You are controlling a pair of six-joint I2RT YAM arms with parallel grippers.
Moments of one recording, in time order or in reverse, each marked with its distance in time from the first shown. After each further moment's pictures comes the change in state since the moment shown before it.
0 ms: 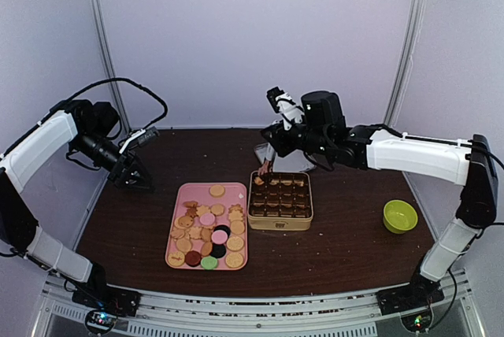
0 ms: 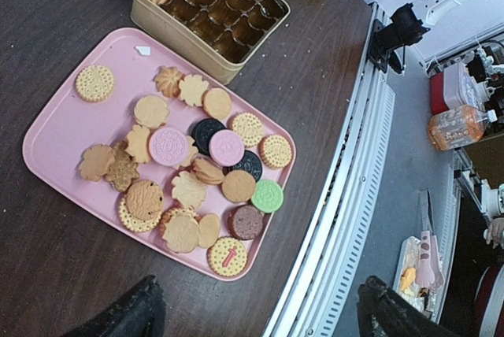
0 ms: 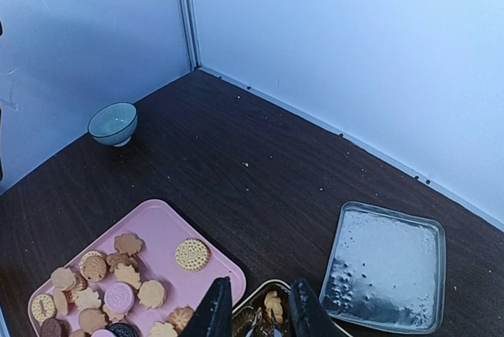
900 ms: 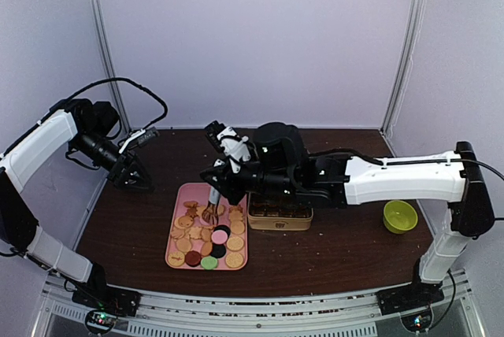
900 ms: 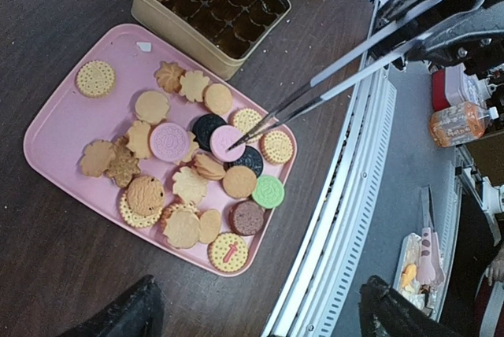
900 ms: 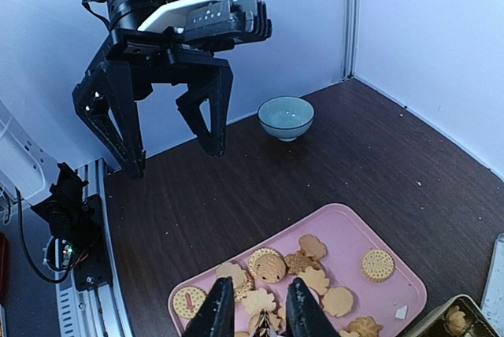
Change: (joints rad) left arm 0.000 0.003 0.010 -0.017 -0.013 0.008; right arm 0.359 0.068 0.062 0.054 -0.003 0.066
